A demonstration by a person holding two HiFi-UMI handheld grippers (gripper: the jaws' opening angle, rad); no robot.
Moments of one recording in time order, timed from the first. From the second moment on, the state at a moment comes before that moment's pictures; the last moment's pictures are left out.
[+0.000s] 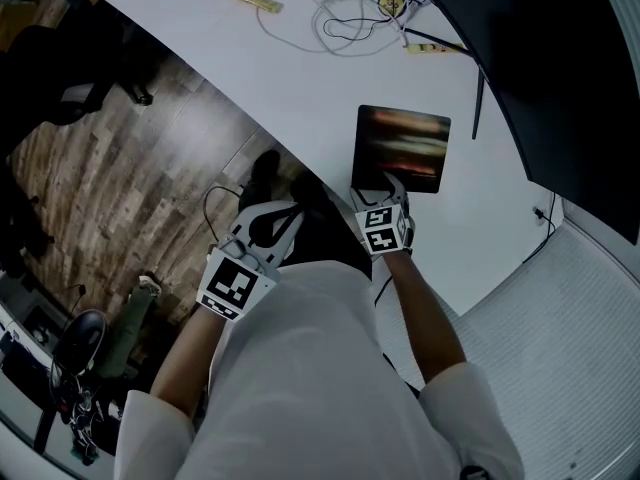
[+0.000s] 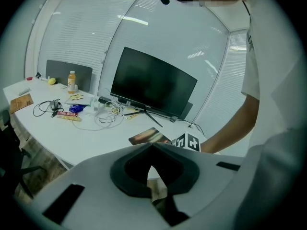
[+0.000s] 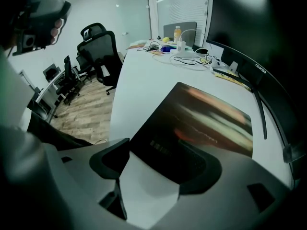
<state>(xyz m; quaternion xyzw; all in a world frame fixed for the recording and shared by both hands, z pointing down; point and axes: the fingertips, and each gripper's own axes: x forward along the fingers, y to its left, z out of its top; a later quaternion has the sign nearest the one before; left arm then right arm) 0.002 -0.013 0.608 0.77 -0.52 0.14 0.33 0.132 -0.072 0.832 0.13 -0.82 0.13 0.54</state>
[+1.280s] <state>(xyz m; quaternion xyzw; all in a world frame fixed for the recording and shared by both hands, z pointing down) 0.038 -0.068 0.583 0.80 -0.50 0.16 0.28 0.160 -0.174 0.729 0.22 -0.86 0.22 0.40</state>
